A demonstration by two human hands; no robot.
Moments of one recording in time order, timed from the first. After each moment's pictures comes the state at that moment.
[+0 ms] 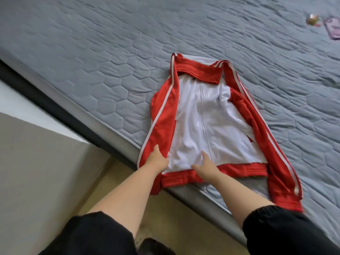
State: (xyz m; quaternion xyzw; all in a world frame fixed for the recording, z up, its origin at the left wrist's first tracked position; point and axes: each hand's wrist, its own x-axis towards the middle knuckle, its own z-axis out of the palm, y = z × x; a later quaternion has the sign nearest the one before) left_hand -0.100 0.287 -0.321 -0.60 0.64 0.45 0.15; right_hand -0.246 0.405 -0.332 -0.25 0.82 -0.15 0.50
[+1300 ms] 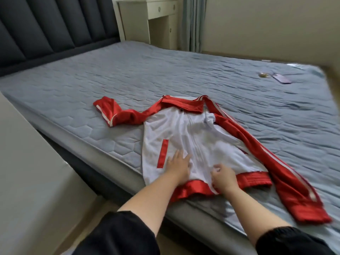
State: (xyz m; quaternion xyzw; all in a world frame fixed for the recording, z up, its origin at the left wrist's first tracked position) left_hand -0.169 0.315 -0.396 -0.34 0.92 0.17 0.06; right_hand -0.280 0.442 -0.394 -0.23 0.89 -0.31 0.23
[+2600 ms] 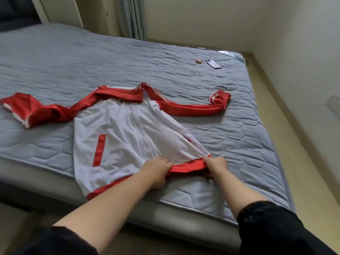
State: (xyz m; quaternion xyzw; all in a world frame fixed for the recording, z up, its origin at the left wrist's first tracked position) left_hand -0.228 0.421 -0.383 -0.09 0.99 0.03 0.11; right_hand -0.386 0.570 -0.400 0.10 0.87 -0.42 0.23
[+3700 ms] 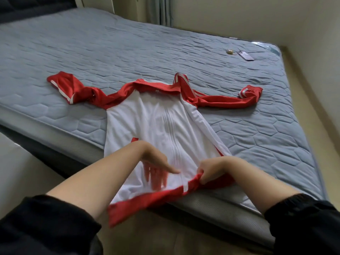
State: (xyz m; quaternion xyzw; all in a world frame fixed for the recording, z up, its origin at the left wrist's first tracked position) left_hand -0.159 0.353 -0.343 -0.17 0.73 0.43 0.51; right_hand -0.300 0.519 -0.356 -0.48 0.74 0.15 0.44
